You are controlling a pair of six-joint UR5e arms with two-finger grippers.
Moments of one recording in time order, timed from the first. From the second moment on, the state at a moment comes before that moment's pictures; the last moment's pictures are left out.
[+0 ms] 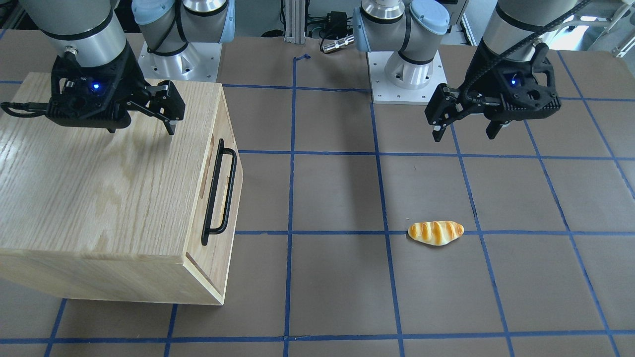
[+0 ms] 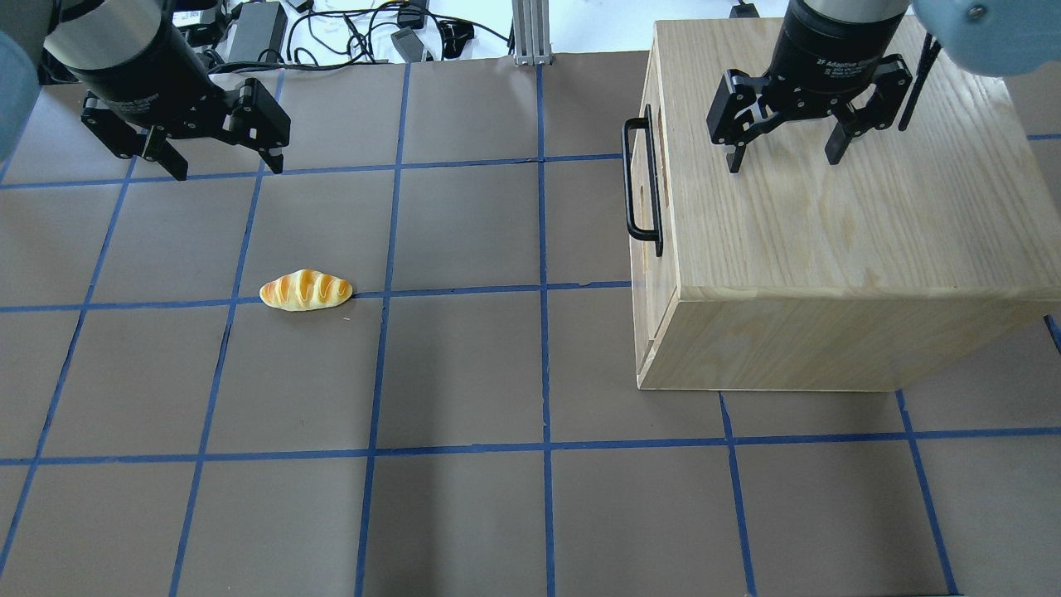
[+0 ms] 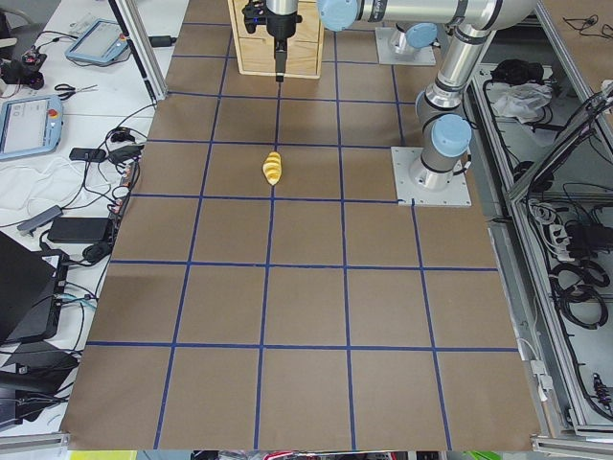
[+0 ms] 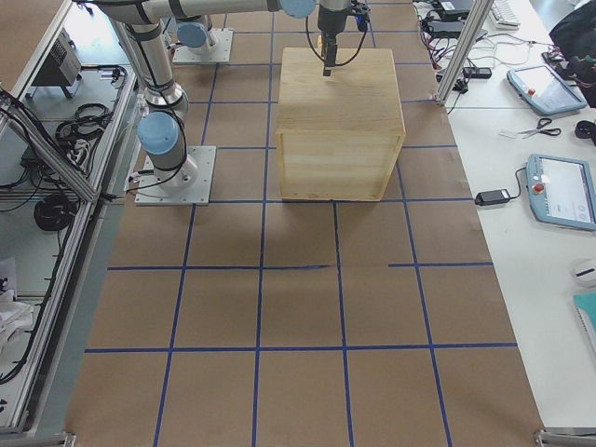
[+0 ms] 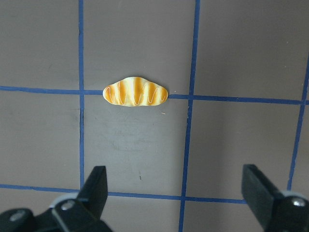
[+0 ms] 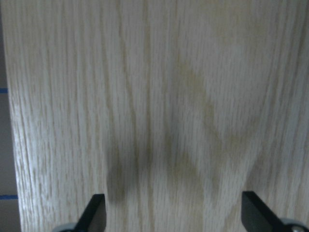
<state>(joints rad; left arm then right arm) -1.51 -1.57 -1.54 -1.53 1.61 0.01 1.60 -1.49 1.43 -1.47 -1.61 0.02</state>
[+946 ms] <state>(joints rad) -1.51 -1.56 -1.56 -1.52 1.60 0.00 1.60 -1.49 1.43 -1.47 -1.61 0.02</state>
